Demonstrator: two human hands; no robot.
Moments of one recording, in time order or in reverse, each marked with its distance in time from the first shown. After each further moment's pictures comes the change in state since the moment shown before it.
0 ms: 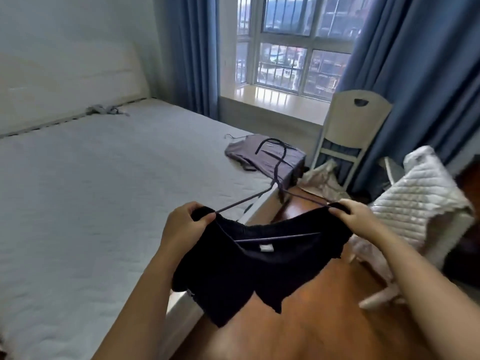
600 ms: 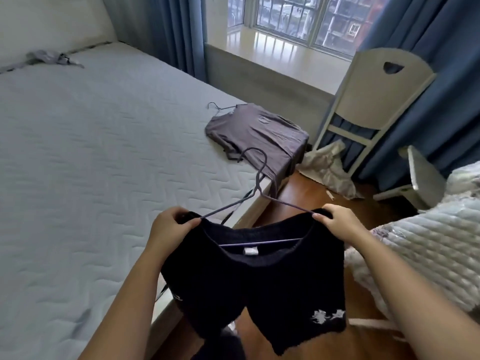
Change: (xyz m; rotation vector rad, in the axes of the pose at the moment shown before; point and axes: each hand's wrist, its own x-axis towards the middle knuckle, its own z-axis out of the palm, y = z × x) left_hand 0.274 -0.047 0.182 -0.039 -0.091 -0.319; right_hand 0.295 0.119 0.035 -0.099 -0.238 0.195
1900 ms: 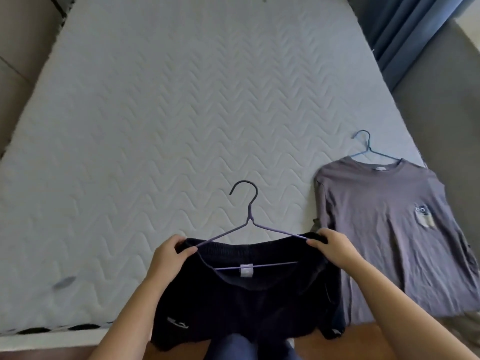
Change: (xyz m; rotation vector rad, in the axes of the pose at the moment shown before) left_hand 0.300 -0.039 0.034 -0.122 0.480 -0.761; right_hand 0.532 -0.227 0.082 -0.286 -0.709 -0.419
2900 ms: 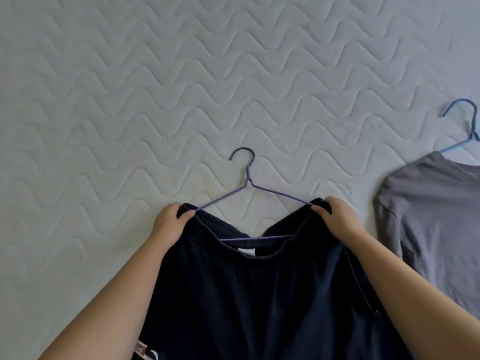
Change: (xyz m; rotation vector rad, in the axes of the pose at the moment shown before) left_hand 0.359 -0.015 0.113 0.187 -0.027 -0.009; right_hand 0.349 -0.008 0.061 -0.042 0.139 0.007
